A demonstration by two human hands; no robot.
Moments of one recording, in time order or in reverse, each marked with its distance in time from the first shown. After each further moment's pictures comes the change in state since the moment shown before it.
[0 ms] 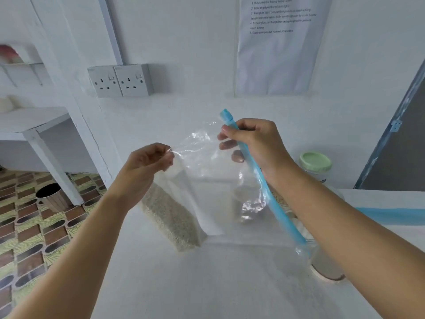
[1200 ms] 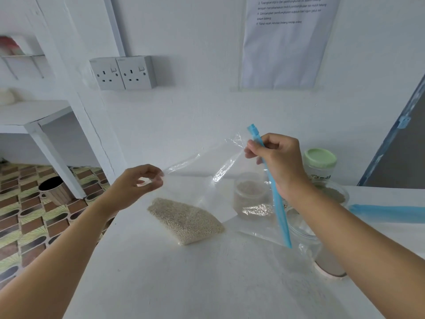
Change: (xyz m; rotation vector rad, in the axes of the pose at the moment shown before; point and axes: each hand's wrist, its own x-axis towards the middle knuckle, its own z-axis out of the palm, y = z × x) left_hand -0.025 -0.044 -0.057 0.597 -0.031 -0.187; right_hand -0.011 0.043 -0.032 -0.238 0.190 -0.099
